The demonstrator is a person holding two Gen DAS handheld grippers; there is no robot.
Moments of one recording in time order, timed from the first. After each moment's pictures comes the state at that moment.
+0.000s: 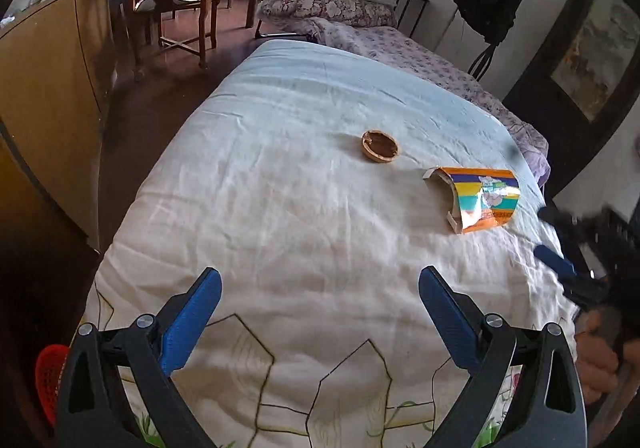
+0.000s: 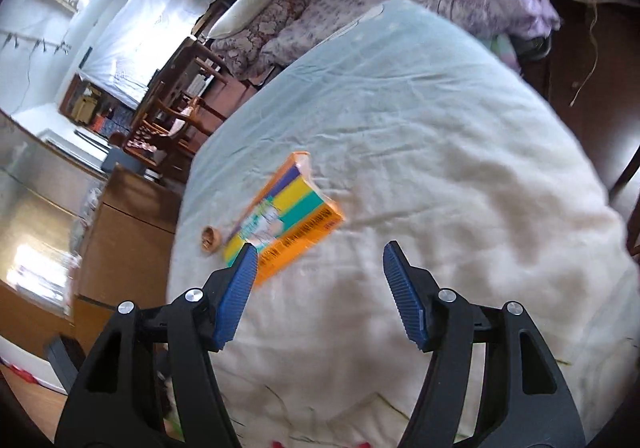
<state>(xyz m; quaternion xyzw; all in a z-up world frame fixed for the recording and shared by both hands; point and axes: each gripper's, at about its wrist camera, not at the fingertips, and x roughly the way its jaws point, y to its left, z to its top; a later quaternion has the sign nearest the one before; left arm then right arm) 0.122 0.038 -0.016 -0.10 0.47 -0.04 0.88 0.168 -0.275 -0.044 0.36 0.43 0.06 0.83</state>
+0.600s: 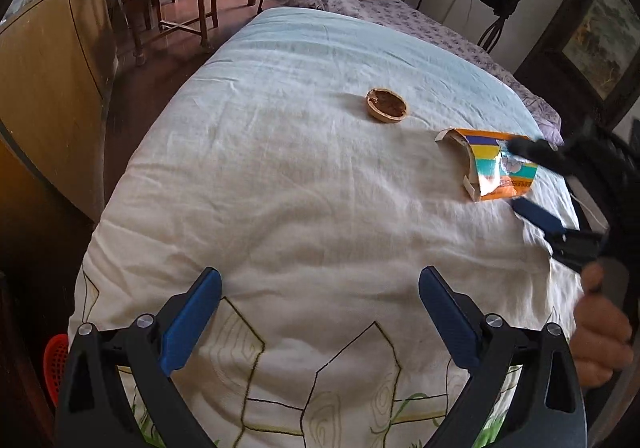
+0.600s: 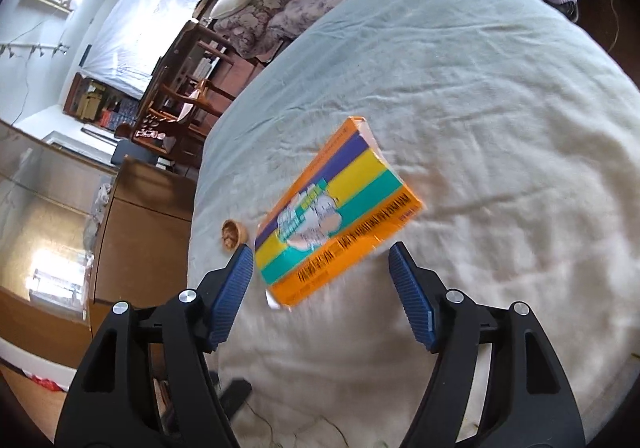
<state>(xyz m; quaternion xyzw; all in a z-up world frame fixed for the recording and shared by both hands) 0.127 0.027 -0.034 -0.08 0.51 -0.03 0.85 0.208 -0.231 -0.060 0.38 0.46 0.07 0.80</state>
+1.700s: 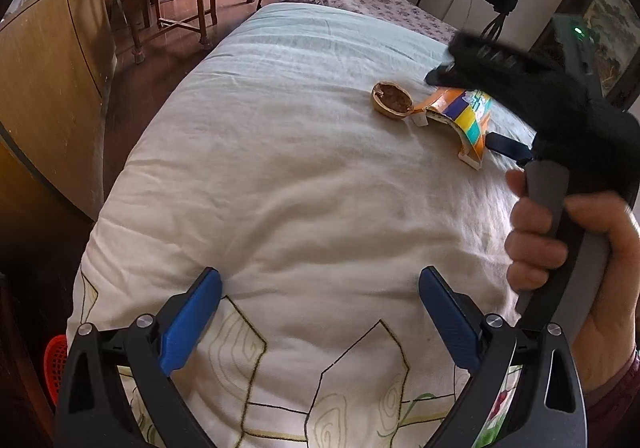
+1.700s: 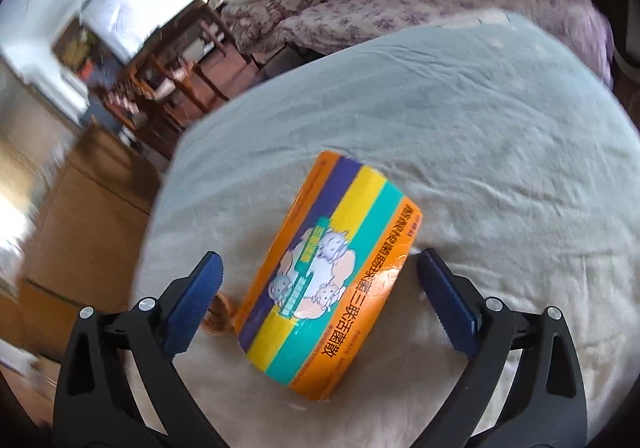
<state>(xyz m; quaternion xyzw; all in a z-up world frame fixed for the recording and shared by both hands) 0.132 0.026 -0.037 -0.08 0.52 -0.03 0.85 0.283 -0.164 -0.055 0.16 0.46 0.03 0.87</state>
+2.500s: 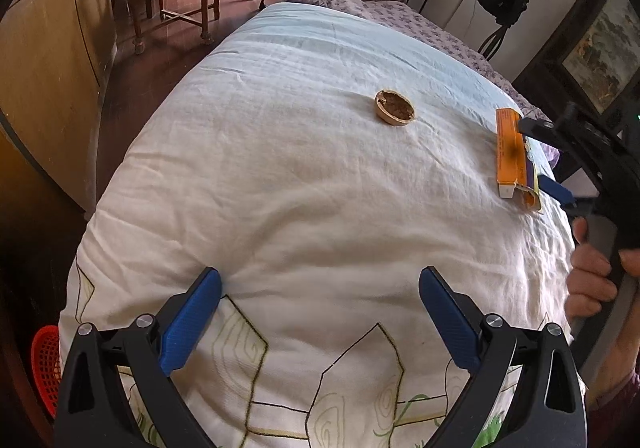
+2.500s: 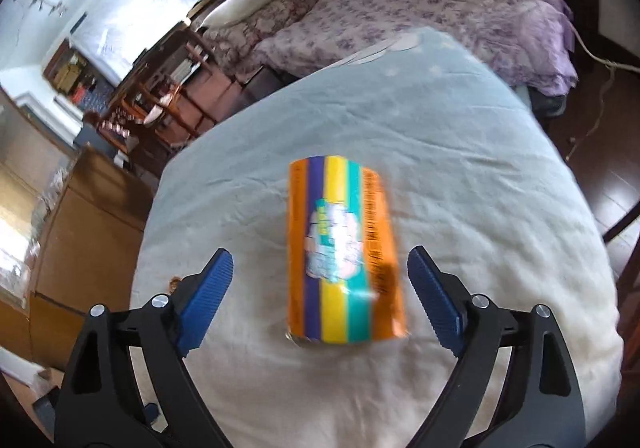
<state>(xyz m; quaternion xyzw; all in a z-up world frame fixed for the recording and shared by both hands) 0.133 0.026 -0.036 -0.11 0.52 -0.03 0.85 0.246 -0.248 -0.041 0.23 0.44 0.02 0.87</state>
